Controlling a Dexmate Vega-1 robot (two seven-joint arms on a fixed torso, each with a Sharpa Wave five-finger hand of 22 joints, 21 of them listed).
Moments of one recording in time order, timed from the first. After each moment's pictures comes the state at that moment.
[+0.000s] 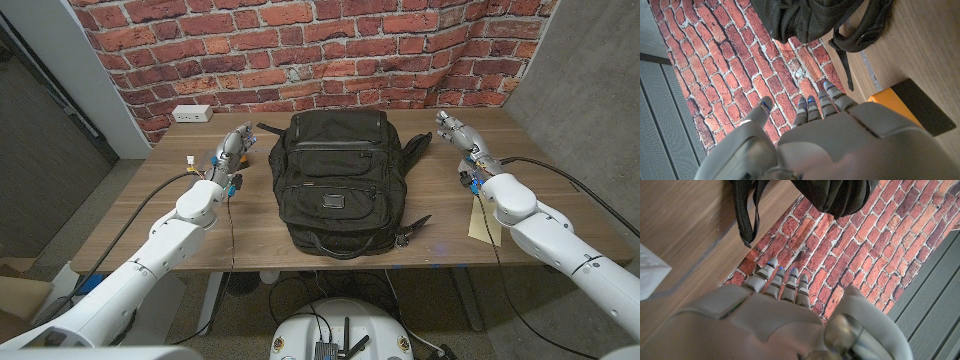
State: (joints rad) left arm 1.00 0.65 0.28 -1.62 -0.55 -0.15 0.22; left_hand 0.14 0.12 0.68 -0.01 0.17 0.10 0.04 0.18 0.17 0.07 -0.01 0.19 0.17 0.07 0.01 0.17 0.16 0.20 -0.04 0.19 0.17; right arm -1.04 -0.81 -0.26 -1.67 0.37 0.19 -0.20; right_hand 0.24 0.14 0.23 0.10 0.22 0.15 -0.06 0.18 0.17 0.21 -0.05 0.19 0.19 0.08 -0.04 0.19 0.31 0.23 -0.04 0.18 0.16
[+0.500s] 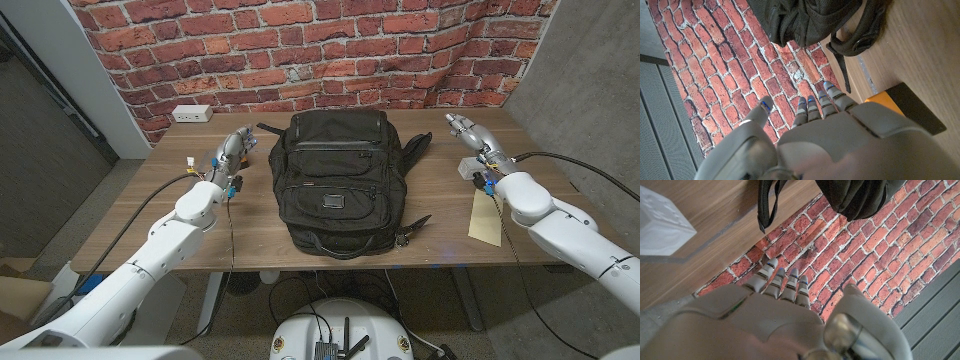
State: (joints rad) left arm 1.02 0.66 0.28 -1.64 -0.56 -0.13 0.23; left_hand 0.14 0.12 0.68 -0.01 0.17 0.09 0.04 0.18 0.17 0.08 -0.01 0.19 0.17 0.07 0.01 0.17 0.16 0.20 -0.04 0.19 0.17; right arm -1.11 -0.91 -0.21 -1.75 0.28 0.08 -0.26; right_hand 0.25 0.13 0.24 0.09 0.22 0.13 -0.07 0.18 0.17 0.20 -0.06 0.19 0.18 0.07 -0.04 0.19 0.30 0.22 -0.04 0.18 0.16
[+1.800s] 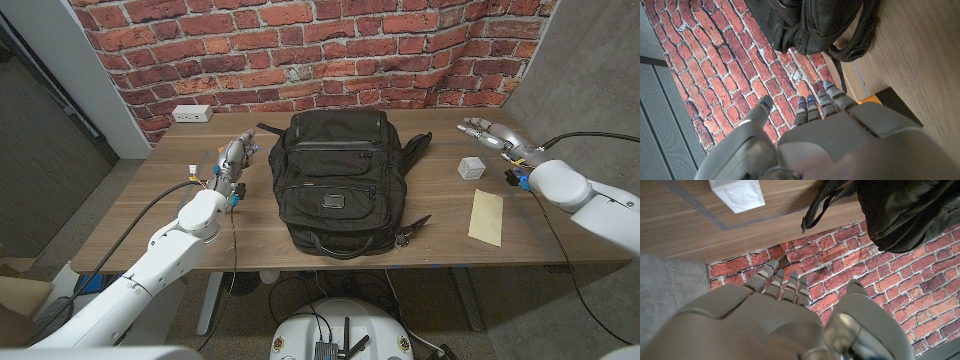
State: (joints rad) left arm 1.11 0.67 0.26 -1.77 -0.53 -0.09 0.32; left_hand 0.14 0.12 0.69 -0.02 0.17 0.10 0.04 0.18 0.17 0.09 -0.01 0.19 0.17 0.09 0.01 0.17 0.16 0.21 -0.04 0.19 0.16; right arm -1.10 -1.12 -0.18 -1.72 0.14 -0.02 -0.13; right_hand 0.29 0.09 0.24 0.02 0.20 0.10 -0.09 0.18 0.17 0.14 -0.07 0.18 0.18 0.04 -0.03 0.19 0.26 0.16 -0.01 0.18 0.17
